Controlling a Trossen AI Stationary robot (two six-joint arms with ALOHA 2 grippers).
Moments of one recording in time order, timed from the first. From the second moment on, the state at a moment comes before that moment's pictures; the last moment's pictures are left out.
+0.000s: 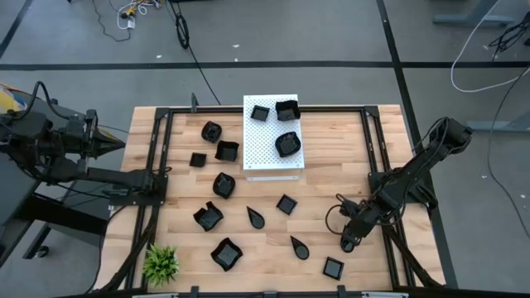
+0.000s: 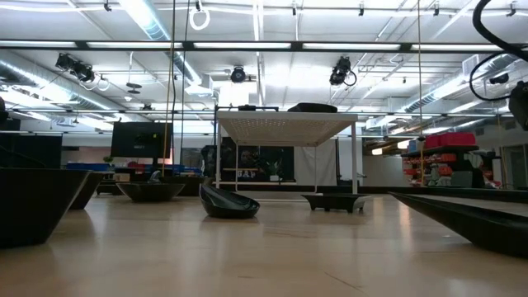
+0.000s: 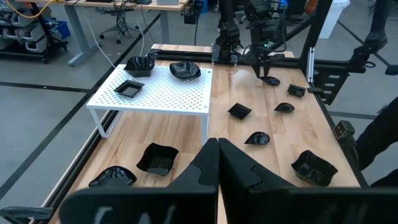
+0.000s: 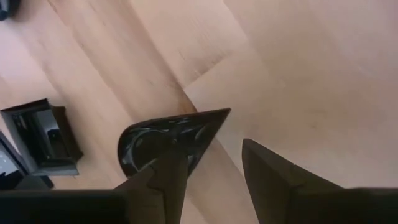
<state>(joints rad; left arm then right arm) -0.05 0.41 1.51 -1.44 -0.16 -0.07 0.76 1.19 0.47 -0.47 -0.04 1.41</state>
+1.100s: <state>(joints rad) -0.05 0.41 1.50 -1.44 -0.16 -0.07 0.76 1.23 0.47 -0.39 -0.07 1.40</state>
